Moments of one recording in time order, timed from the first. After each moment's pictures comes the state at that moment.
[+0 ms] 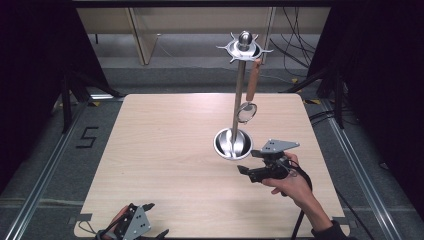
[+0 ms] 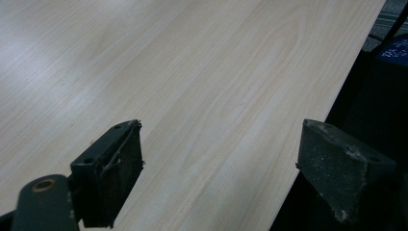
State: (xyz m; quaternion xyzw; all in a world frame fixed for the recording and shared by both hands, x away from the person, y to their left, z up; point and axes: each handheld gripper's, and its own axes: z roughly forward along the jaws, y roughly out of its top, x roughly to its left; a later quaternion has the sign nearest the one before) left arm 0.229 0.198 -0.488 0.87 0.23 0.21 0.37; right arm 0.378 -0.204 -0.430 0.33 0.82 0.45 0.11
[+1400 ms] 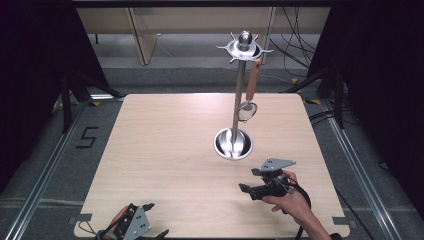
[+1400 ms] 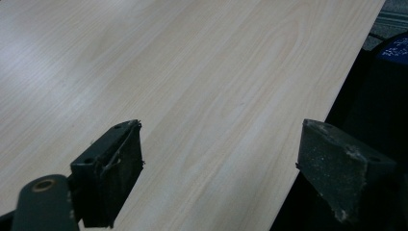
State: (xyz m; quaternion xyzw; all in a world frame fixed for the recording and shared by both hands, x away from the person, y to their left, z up) left arm 0.228 0.196 -0.489 0.87 0.24 0.22 0.38; right arm 0.354 -0.209 -0.477 0.34 0.84 0.42 0.09
